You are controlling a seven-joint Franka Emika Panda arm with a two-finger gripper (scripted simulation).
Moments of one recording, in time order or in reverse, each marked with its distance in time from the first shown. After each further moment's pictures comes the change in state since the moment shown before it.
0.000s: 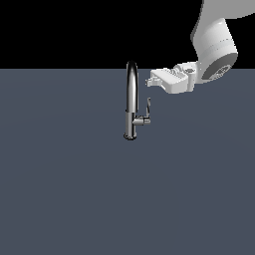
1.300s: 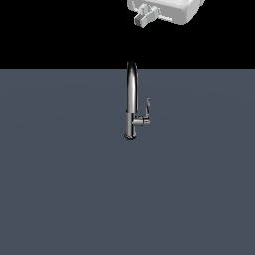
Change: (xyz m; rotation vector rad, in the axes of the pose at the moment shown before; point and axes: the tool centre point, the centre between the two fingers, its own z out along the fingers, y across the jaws) arm -0.183 0.064 0.032 -0.430 0.432 -0.433
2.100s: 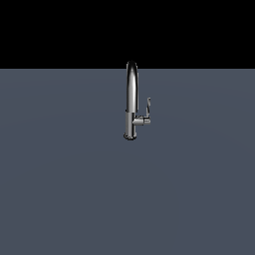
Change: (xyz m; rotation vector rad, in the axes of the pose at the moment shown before) arm -0.101 0.021 0.009 -0.219 0.221 -0.220
